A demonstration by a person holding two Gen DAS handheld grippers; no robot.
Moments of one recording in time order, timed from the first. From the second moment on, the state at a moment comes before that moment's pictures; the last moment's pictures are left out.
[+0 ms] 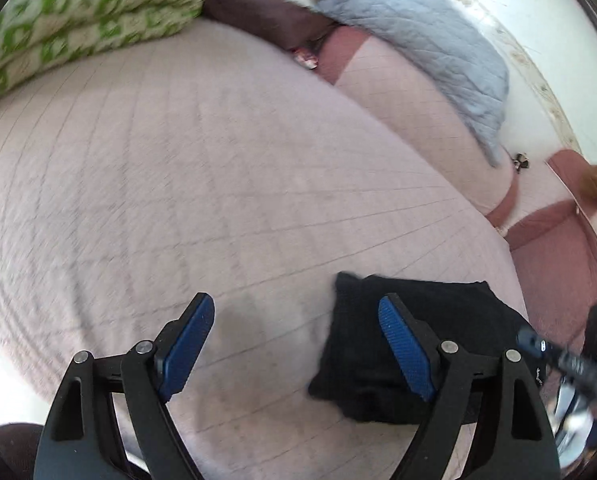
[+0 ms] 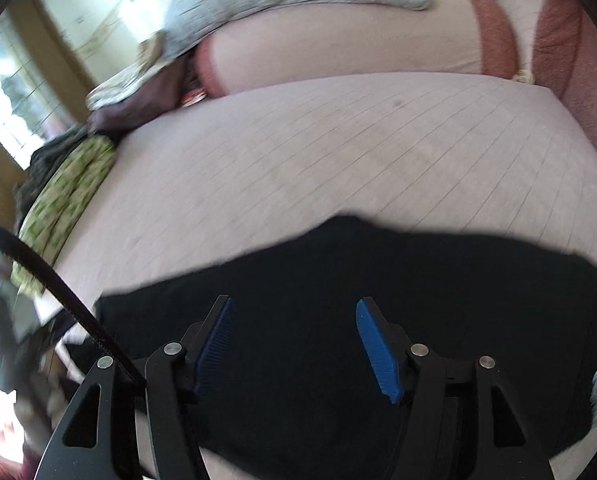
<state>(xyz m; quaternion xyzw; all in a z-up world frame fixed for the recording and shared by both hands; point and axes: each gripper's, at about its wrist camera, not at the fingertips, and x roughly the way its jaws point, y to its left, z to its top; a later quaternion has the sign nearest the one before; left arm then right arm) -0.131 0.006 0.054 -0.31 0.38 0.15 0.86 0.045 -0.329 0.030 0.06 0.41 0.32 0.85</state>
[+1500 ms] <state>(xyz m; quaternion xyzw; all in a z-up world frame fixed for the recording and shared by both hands) -0.097 -0.094 0.067 -0.29 0.41 0.01 0.86 0.012 -0.092 0.053 -0.15 0.48 0.40 0.76</state>
